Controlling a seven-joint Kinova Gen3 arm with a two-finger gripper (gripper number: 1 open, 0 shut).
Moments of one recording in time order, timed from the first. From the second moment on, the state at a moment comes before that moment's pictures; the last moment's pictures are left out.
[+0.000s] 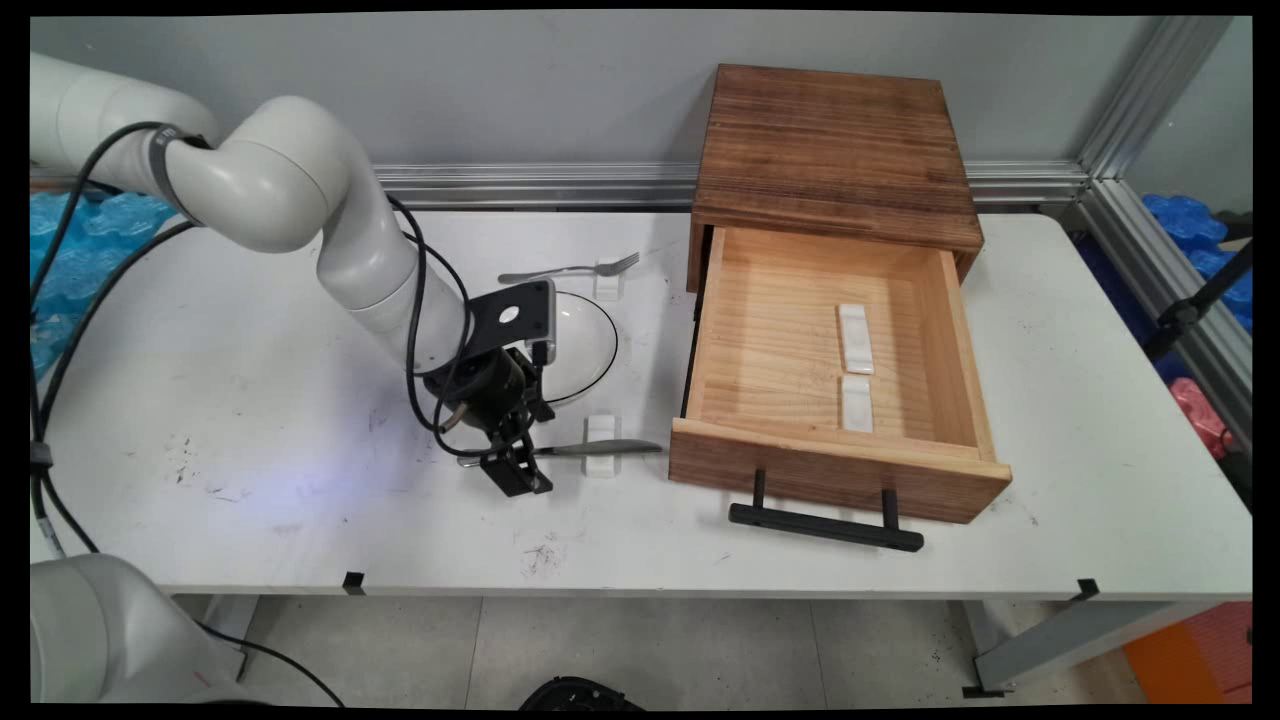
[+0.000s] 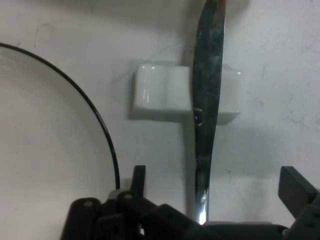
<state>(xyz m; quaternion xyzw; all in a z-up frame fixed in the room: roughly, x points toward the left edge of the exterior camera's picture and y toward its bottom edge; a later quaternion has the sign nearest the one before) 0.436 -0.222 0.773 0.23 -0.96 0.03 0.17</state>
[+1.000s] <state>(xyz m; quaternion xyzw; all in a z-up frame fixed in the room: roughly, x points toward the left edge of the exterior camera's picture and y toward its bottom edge) 0.436 -0.219 0.776 0.23 -0.96 0.03 0.17</state>
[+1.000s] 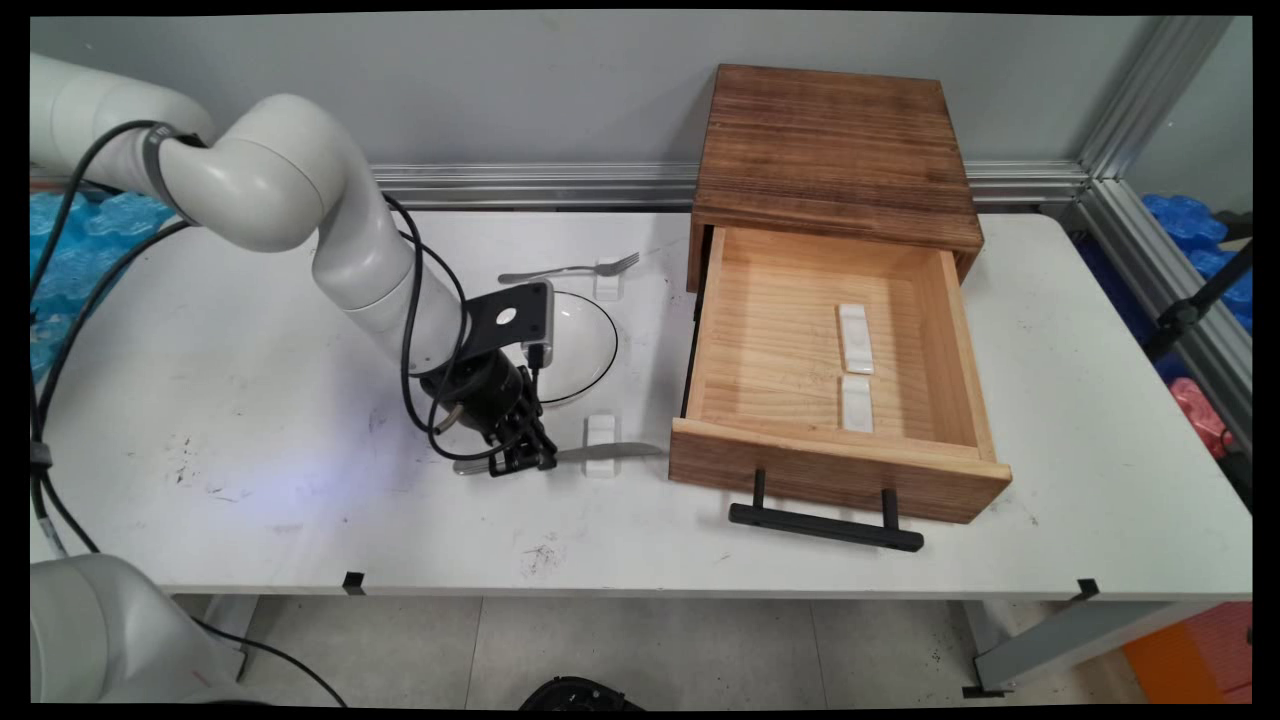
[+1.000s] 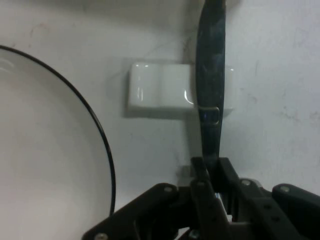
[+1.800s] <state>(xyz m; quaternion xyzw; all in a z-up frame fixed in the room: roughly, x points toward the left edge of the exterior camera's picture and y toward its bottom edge) 0.440 -0.213 0.808 0.21 -0.96 0.03 0.18</state>
